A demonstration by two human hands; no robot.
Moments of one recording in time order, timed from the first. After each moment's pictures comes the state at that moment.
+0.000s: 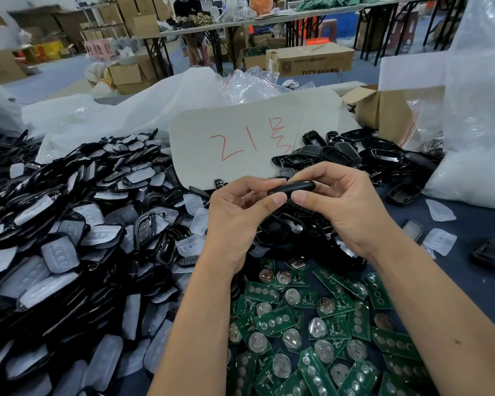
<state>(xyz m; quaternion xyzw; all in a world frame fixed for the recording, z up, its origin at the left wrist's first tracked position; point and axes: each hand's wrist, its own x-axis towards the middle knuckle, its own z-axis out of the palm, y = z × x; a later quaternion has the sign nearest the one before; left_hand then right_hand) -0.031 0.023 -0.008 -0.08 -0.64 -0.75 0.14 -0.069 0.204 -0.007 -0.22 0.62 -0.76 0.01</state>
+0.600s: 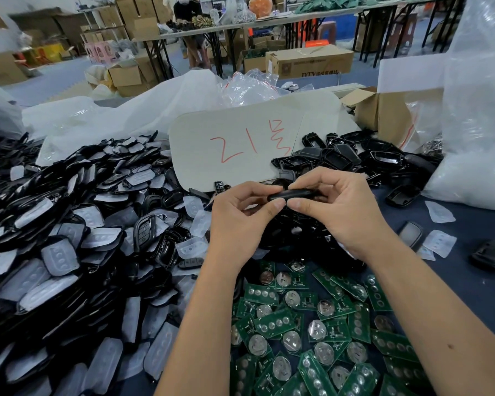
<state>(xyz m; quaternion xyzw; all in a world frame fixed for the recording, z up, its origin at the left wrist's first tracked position) -0.035 0.022 -0.015 -0.06 -0.72 -0.67 0.16 -0.075 0.203 -0.015 -0.22 0.69 -0.69 -0.03</state>
